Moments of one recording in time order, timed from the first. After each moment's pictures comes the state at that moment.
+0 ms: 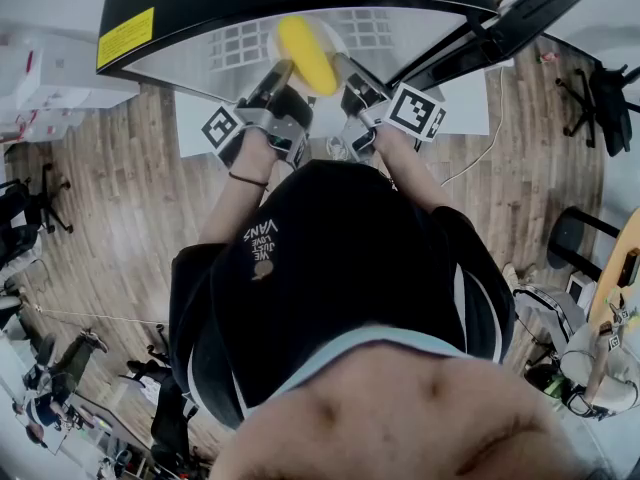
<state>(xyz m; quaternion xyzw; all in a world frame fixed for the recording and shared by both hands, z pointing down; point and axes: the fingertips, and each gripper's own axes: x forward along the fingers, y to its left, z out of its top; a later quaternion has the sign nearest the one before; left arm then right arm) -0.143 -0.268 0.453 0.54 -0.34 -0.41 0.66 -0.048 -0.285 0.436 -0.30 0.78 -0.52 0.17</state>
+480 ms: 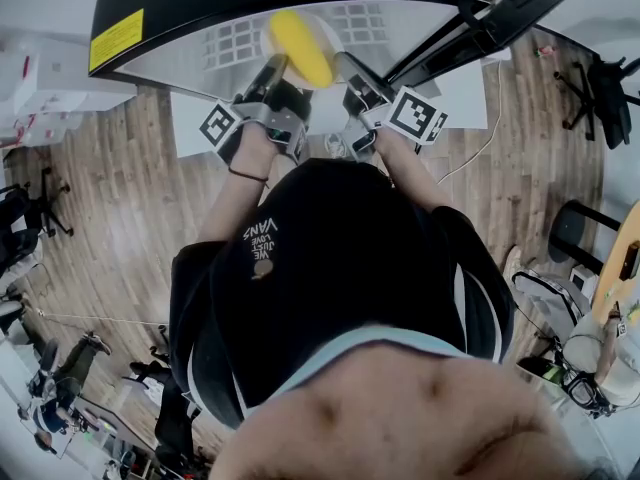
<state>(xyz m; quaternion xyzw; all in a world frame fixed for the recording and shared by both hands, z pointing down) -0.146 -0.270 0.452 0.52 -0.35 -0.42 0.65 -0.041 -0.276 0.425 -0.30 0.80 -0.49 0.19</state>
